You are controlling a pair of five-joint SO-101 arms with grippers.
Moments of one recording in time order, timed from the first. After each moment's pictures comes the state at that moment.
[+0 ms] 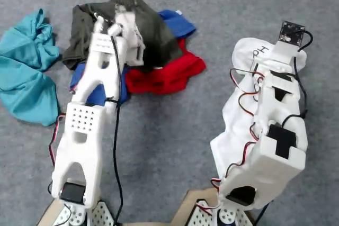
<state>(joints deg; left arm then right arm) 6.1 58.2 -57.6 80.7 6.7 22.5 16.2 22.9 17.7 3.6</state>
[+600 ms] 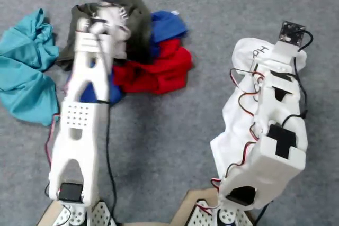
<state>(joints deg) -4.0 63.4 -86.8 98.5 4.4 22.5 16.2 22.9 17.7 3.6</state>
